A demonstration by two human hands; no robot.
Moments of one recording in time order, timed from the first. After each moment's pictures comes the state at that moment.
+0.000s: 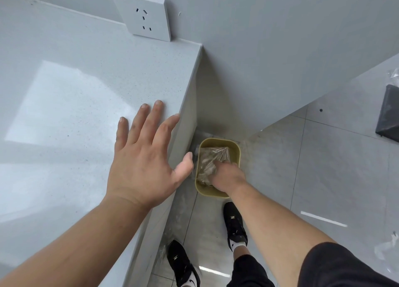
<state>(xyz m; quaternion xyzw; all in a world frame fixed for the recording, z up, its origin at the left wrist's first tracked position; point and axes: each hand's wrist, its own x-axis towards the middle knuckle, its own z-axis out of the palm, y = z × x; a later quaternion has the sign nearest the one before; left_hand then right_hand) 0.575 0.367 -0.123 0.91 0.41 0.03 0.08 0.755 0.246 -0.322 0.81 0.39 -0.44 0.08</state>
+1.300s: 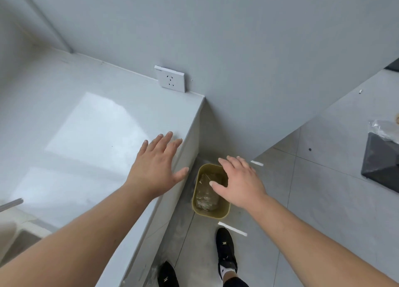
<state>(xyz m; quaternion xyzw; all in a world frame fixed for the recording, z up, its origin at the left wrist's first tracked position) 0.573 0.366 -0.067 0.90 0.42 -0.08 0.13 0.795 0.221 -0.130 0.80 0.56 -0.24 0.00</state>
